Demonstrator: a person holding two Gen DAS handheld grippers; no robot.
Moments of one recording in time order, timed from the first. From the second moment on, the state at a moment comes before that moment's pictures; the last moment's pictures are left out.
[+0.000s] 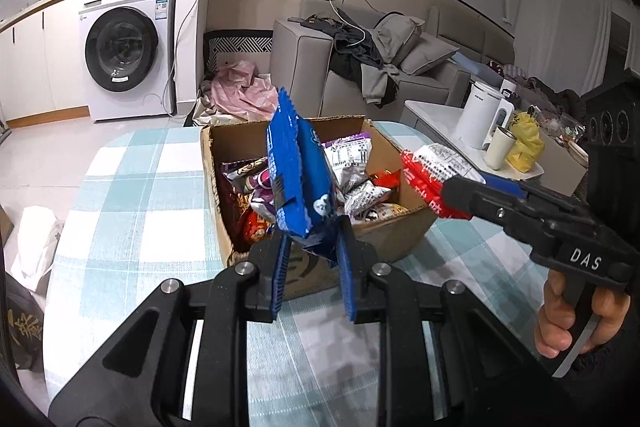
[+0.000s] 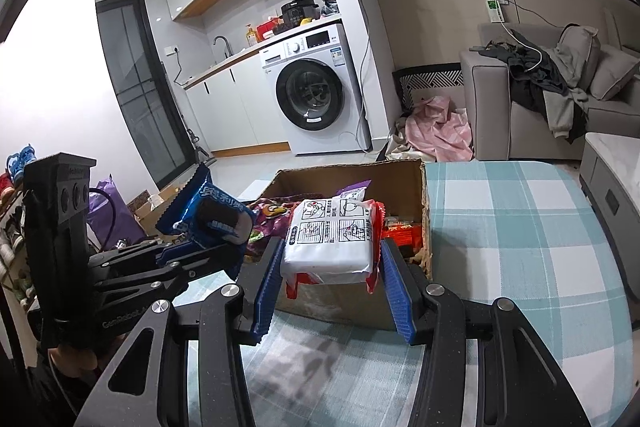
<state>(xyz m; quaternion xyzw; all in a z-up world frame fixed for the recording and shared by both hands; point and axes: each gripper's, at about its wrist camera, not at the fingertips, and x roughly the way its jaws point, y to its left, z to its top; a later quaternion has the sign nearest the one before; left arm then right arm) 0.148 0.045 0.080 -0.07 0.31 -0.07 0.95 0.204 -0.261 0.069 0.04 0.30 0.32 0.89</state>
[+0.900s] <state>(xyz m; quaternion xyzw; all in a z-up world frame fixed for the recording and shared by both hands) 0.221 0.051 0.047 -0.08 0.32 -0.04 0.94 0.254 -0.247 0.035 0.02 0.33 0.31 0.89</state>
